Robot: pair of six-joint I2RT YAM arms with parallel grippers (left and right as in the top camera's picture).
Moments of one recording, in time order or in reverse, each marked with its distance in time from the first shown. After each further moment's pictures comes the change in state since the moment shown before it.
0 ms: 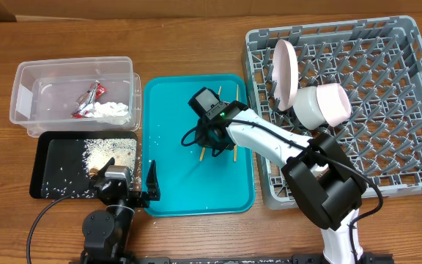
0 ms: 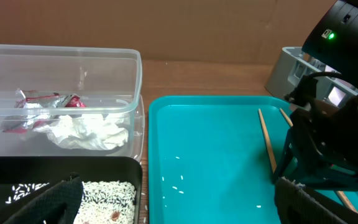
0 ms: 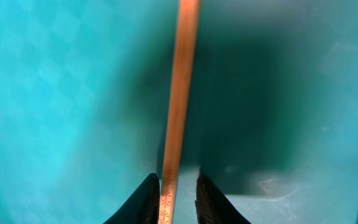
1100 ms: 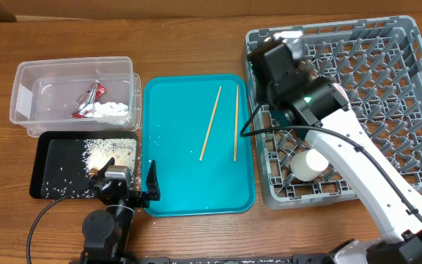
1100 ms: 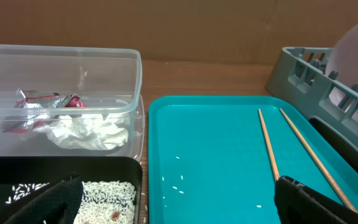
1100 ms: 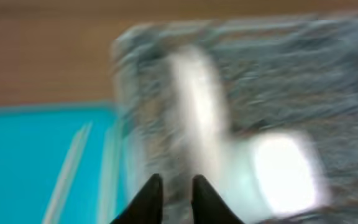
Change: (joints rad) left arm 0.000 0.000 0.000 0.000 0.000 0.000; right arm -0.164 -0.492 0.110 -0.257 0.489 -0.459
